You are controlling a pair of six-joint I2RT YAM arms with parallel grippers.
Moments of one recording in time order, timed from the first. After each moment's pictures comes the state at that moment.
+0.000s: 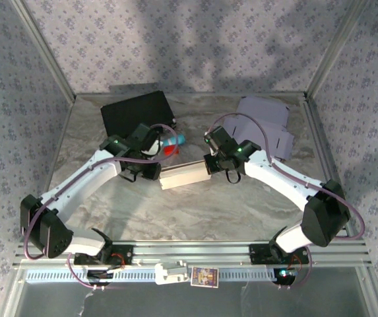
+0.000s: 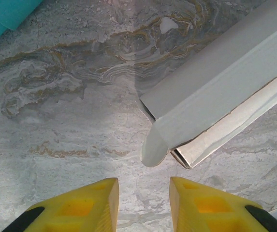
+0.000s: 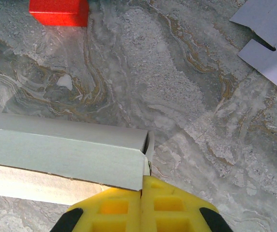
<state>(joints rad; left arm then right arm) -0.64 1.37 1.24 -1.10 -0.01 -0.24 0.71 1.48 1.18 -0.74 0.12 0.32</state>
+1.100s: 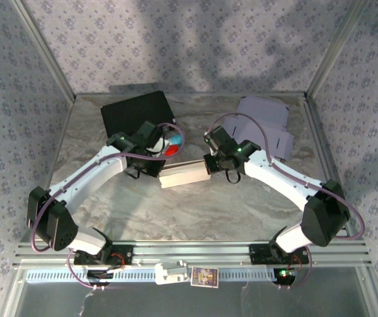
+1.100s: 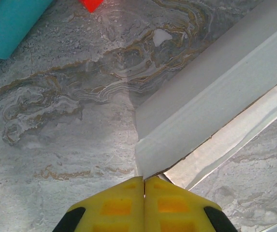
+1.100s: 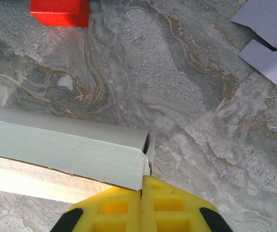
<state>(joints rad) -0.64 1.44 1.26 -1.05 -0.01 -0.15 0.71 1.48 1.18 -0.74 0.12 0.32</state>
